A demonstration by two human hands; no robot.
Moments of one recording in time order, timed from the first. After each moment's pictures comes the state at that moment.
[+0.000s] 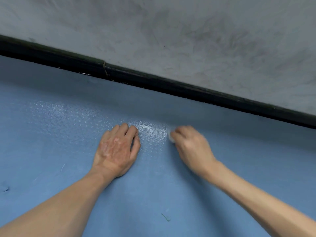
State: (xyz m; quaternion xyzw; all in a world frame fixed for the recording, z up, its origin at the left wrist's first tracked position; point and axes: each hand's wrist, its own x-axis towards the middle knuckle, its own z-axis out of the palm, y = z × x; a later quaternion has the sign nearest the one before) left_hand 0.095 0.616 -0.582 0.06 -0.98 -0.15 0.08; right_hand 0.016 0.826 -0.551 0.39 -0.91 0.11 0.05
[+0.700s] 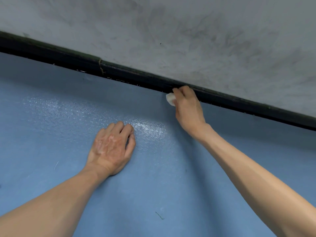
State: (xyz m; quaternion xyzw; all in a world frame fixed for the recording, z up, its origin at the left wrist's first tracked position) left_hand 0.096 0.617 -0.580 0.05 -0.98 -0.15 0.07; right_hand -0.068 0.794 -0.547 0.30 -0.94 0.13 0.05
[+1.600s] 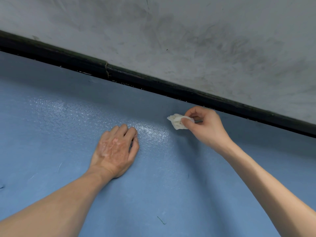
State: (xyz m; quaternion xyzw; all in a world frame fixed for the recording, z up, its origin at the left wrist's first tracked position) left_hand 0.095 0.617 -0.578 0.05 -0.99 -0.15 0.08; right_hand -0.039 0.825 -0.506 0.10 -0.90 0.39 -0.16
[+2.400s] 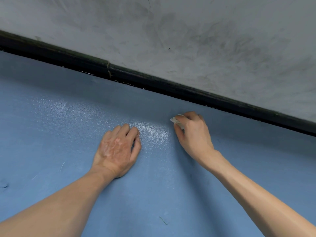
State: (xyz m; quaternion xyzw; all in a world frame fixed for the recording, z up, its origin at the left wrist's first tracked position) left_hand 0.095 0.616 -0.580 0.05 -0.98 -0.15 0.09; right_hand -0.018 0.809 -0.547 0.24 -0.96 0.17 0.00
